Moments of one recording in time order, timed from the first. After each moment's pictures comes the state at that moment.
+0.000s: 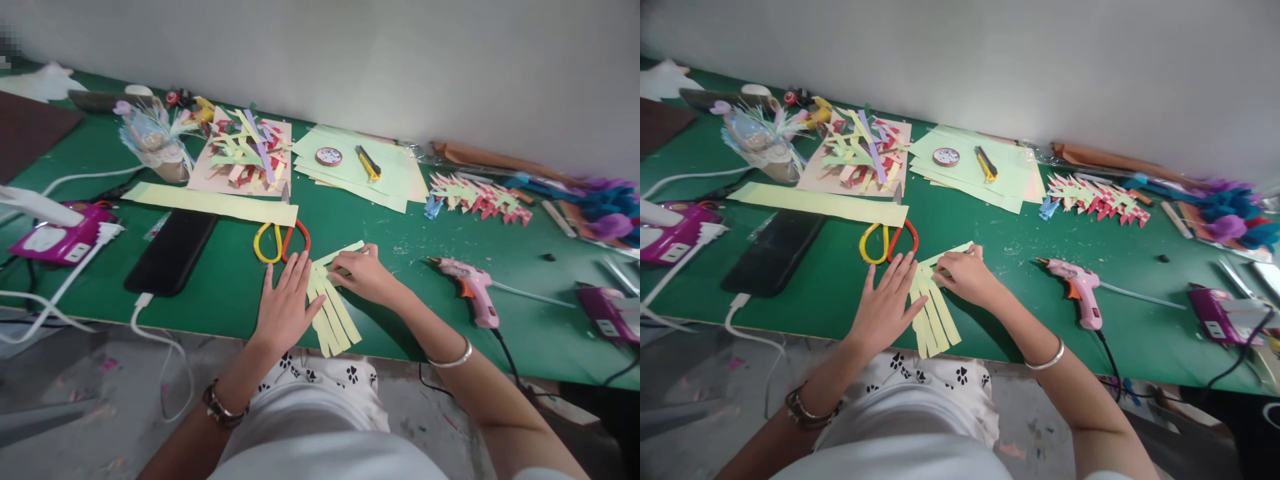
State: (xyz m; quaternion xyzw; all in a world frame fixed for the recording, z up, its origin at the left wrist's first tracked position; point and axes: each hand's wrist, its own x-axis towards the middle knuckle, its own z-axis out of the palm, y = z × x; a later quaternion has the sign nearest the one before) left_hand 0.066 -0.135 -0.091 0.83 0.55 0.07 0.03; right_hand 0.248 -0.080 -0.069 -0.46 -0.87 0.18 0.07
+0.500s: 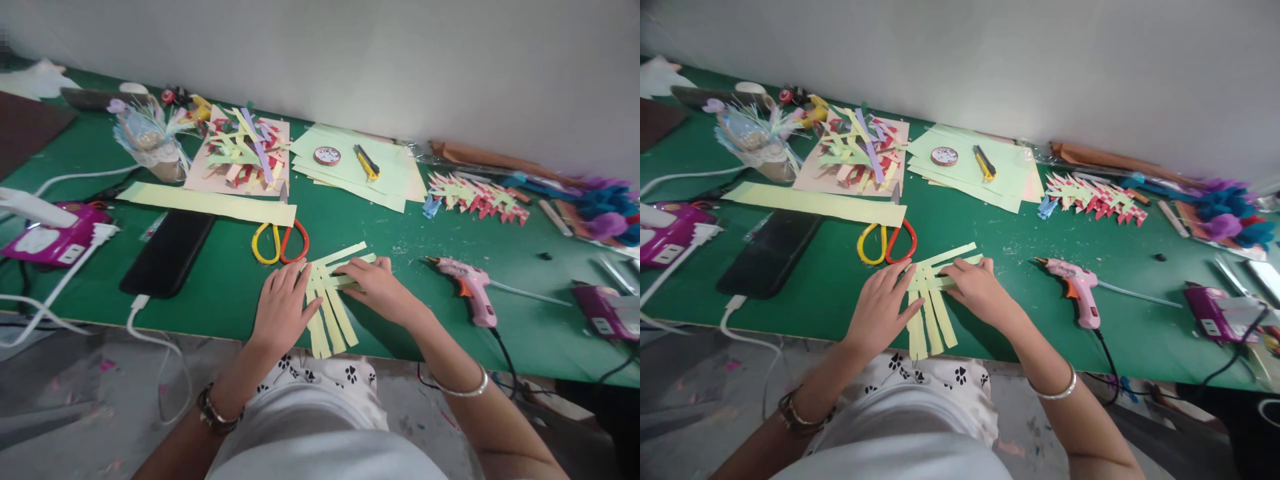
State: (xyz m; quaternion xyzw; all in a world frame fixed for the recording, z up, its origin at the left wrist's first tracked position) left_hand 0.062 -0.136 -0.085 0.83 0.54 0.14 0.07; right_hand 0.264 -0.104 -0.064 -0.47 -0.86 0.16 0.04
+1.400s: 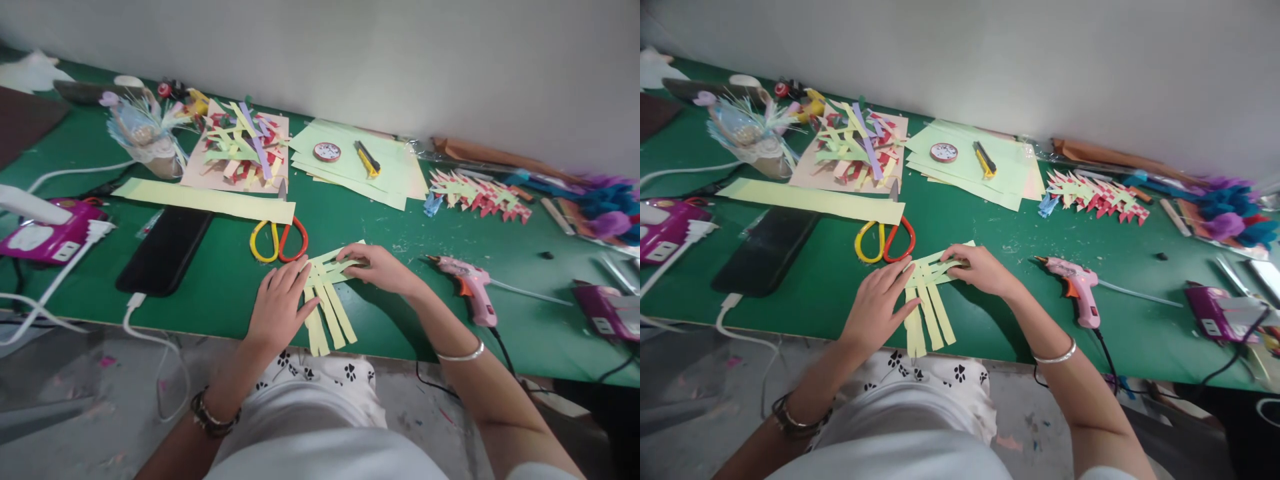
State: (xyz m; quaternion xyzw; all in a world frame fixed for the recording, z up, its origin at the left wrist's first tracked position) left_hand 0.057 -0.135 -0.090 0.84 0.53 0.13 0.06; right_hand 0.276 -0.070 -0.067 -0.47 -0.74 0.46 0.16
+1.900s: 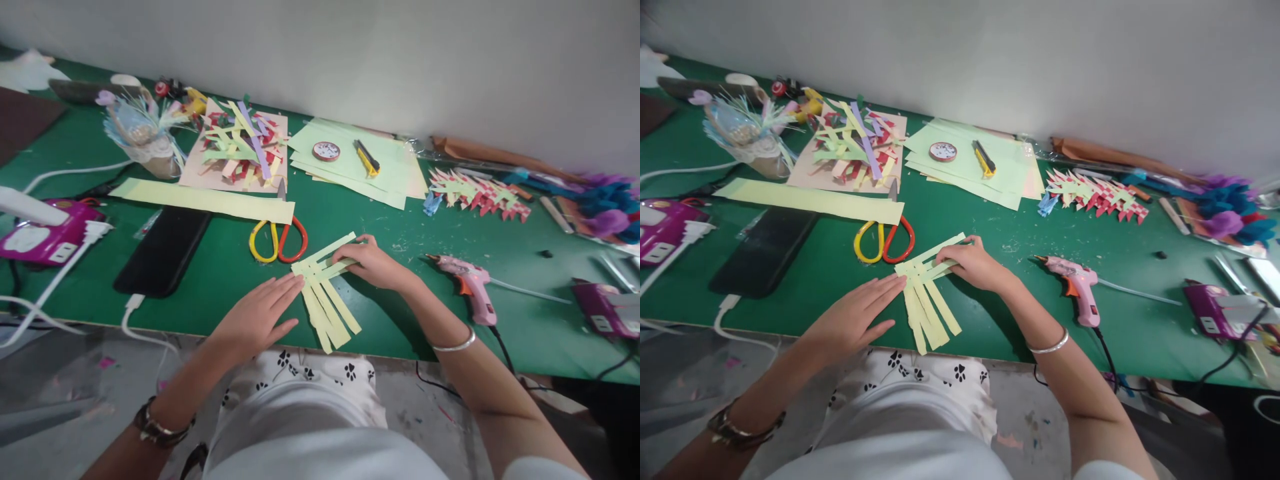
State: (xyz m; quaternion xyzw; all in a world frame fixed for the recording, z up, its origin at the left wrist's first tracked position) left_hand 0.010 -0.133 -0.089 0.93 0.35 0.07 0.10; right_hand 0.271 -0.057 -0.071 -0.38 -0.88 0.26 0.10
